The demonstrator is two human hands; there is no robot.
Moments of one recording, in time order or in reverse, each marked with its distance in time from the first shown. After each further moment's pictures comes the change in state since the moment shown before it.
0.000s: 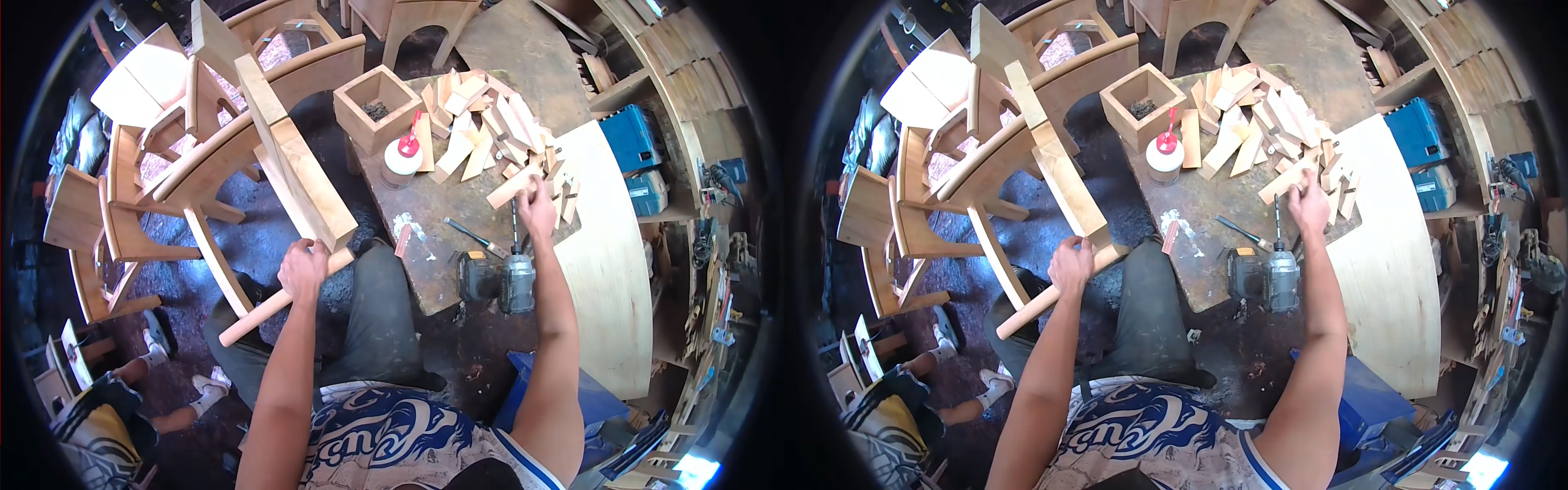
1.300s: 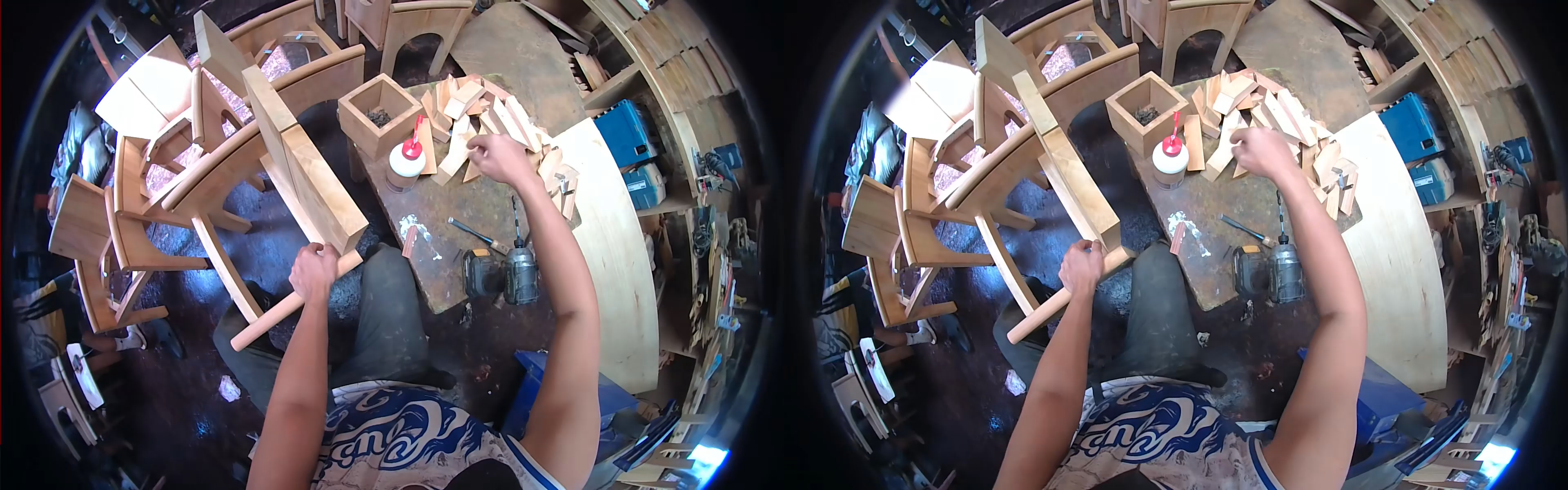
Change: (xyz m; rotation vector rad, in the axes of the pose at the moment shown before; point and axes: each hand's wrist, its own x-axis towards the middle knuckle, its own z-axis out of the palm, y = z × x) left_hand -0.001 -0.002 -0.004 -0.012 -0.019 -0.003; right_hand 0.020 -0.169 -0.067 -0.060 -0.272 -0.545
